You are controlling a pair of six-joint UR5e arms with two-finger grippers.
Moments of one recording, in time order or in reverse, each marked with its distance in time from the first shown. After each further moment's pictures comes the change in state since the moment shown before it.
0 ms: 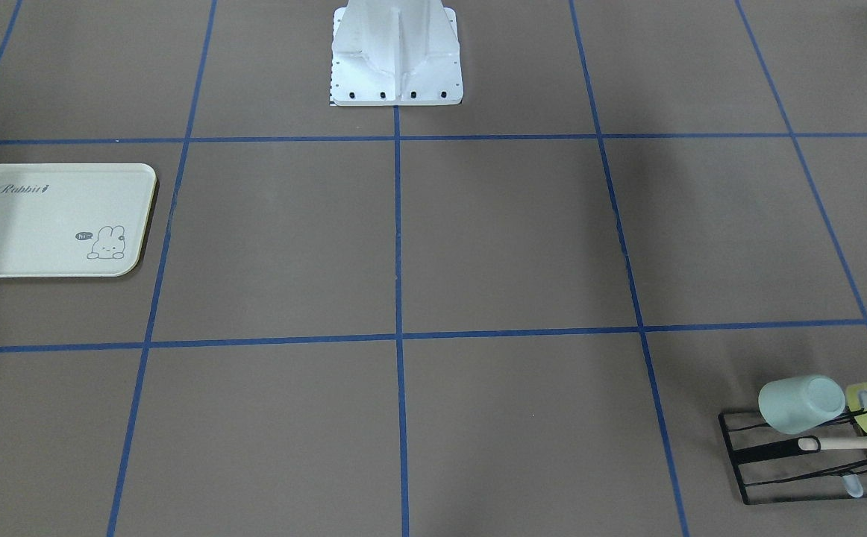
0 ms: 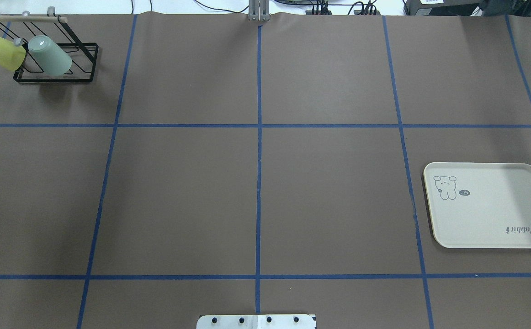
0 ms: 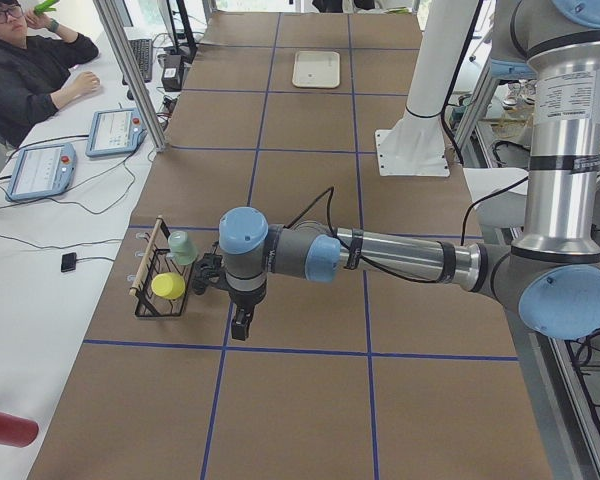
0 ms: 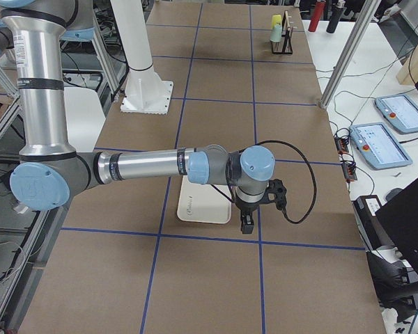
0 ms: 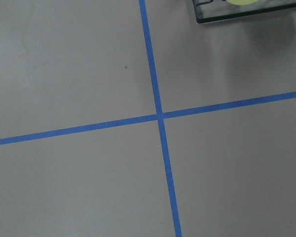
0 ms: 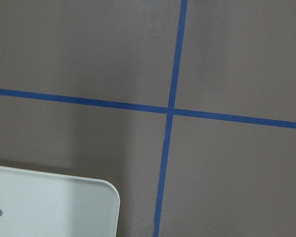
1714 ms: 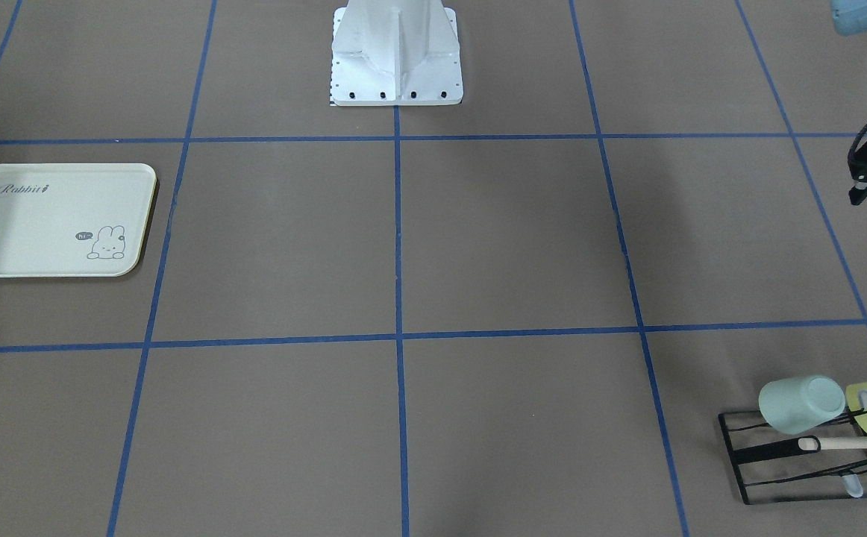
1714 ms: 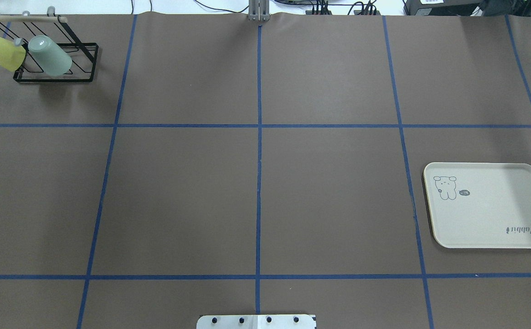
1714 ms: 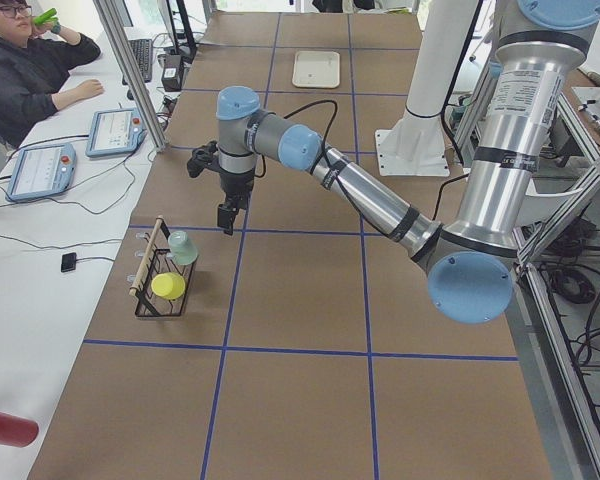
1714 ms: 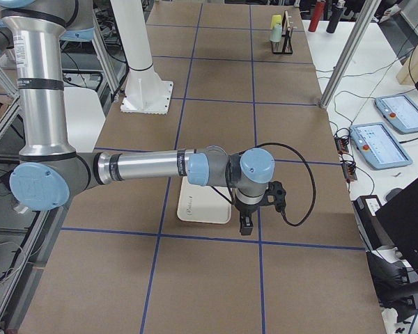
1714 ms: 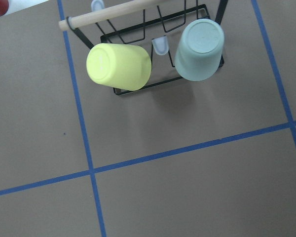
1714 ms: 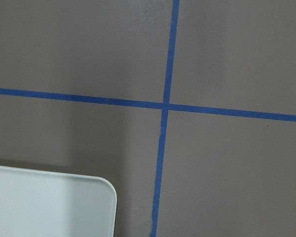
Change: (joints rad) left arm 0.240 -0.234 -0.274 0.238 0.133 -0.273; right arm 0.000 0.000 -0.010 -0.001 0.001 0.002
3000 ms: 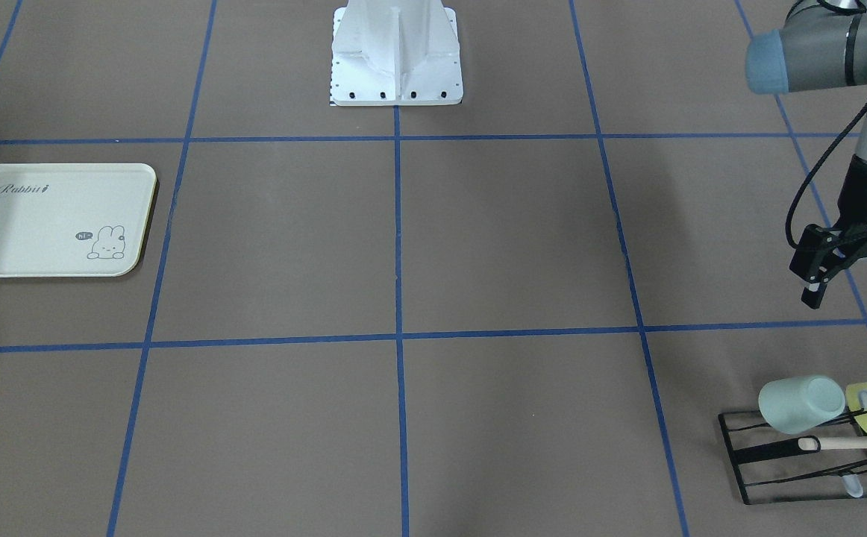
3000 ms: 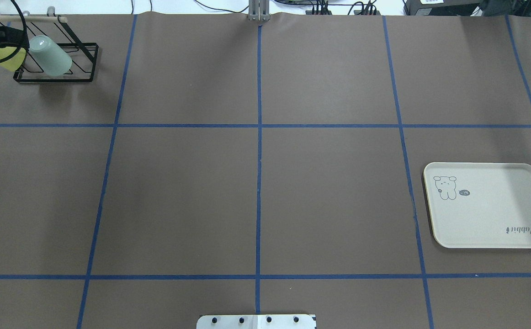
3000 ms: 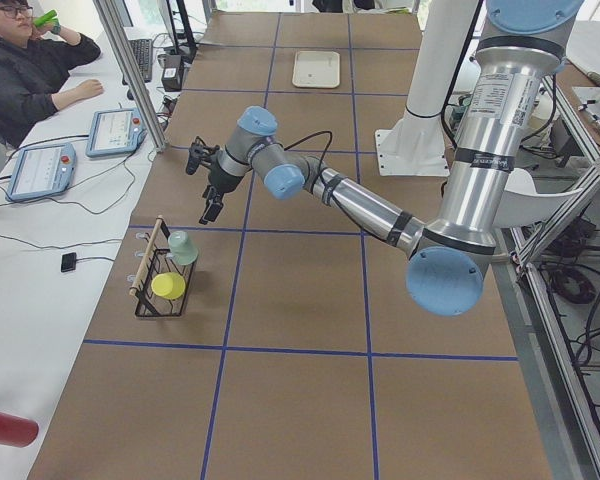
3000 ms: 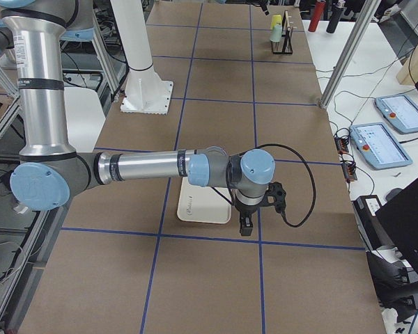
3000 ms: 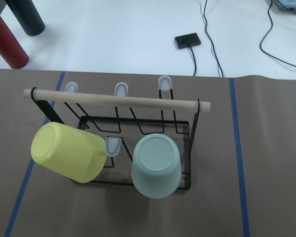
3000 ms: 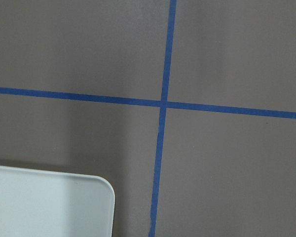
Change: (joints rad) left arm 0.194 0.003 0.174 -0.607 0.433 -0.669; right arm -0.001 0.002 -0.004 0.000 0.000 0.001
